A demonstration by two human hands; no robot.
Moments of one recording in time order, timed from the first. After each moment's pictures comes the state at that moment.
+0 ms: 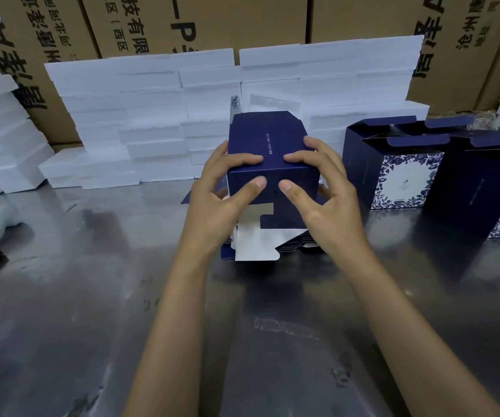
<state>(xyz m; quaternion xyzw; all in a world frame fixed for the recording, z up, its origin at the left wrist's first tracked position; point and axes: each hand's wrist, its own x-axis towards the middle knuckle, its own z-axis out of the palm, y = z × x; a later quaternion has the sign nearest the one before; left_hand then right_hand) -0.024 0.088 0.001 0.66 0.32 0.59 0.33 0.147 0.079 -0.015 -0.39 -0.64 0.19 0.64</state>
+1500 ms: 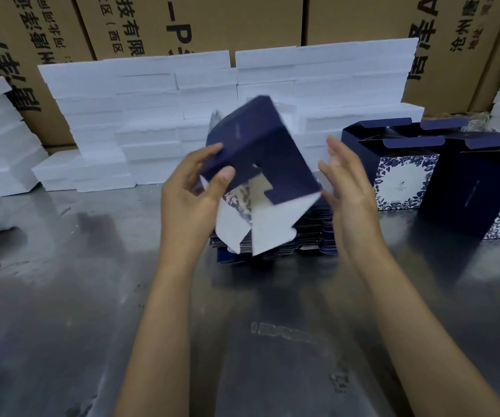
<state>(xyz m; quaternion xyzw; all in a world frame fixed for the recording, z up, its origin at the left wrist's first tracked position) -0.032 0.087 0.005 0.58 0.39 0.67 0.27 0.168 0.094 -0.019 -0.35 -0.50 0.35 0.71</state>
